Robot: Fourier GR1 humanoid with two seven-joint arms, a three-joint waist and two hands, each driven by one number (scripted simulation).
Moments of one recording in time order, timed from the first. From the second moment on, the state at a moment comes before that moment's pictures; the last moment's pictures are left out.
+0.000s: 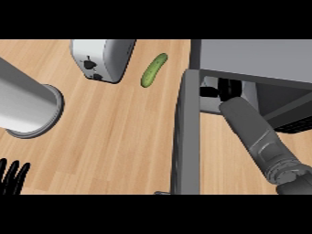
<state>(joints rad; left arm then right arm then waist) 0.54 0.10 0.13 -1.92 0.35 -0.48 -0.40 -1.02 -0.12 0.02 -0.06 0.18 -0.79 -0.60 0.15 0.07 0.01</state>
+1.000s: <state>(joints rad) 0.63 0.08 0.13 -1.96 0.34 -0.50 -0.41 -0.79 -0.05 -0.19 -0.15 -0.02 -0.38 -0.94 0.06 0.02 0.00</state>
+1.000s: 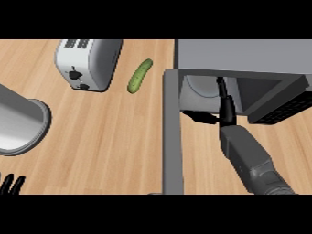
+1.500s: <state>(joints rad) 0.64 0.07 0.12 -1.99 0.32 -0.50 -0.35 -0.65 -0.03 -0.18 -0.19 -0.02 -0.22 -1.03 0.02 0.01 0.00</state>
